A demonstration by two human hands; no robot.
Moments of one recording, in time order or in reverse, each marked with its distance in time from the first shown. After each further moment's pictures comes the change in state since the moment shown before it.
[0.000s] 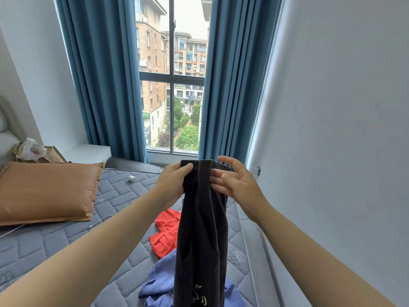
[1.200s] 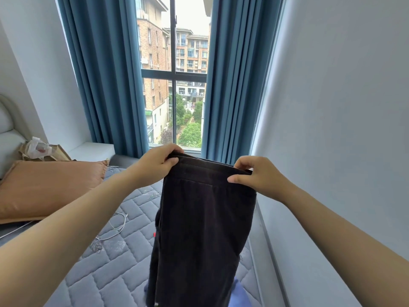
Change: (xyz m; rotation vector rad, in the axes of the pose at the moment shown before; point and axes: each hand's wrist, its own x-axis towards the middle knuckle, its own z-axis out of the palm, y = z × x) left_hand -0.003 0.048 -0.050 1.179 -0.109 0.380; right_hand 0.014 -0.021 -0.050 -0.932 -0.123 -0.215
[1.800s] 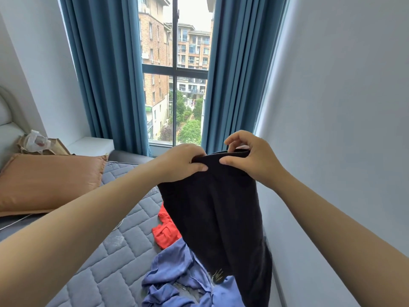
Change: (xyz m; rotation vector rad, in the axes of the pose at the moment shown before) left_hand 0.023 0.028 0.022 0.229 -0.174 0.137; right_hand 0.016 -0.026 0.000 0.133 0.185 -0.102
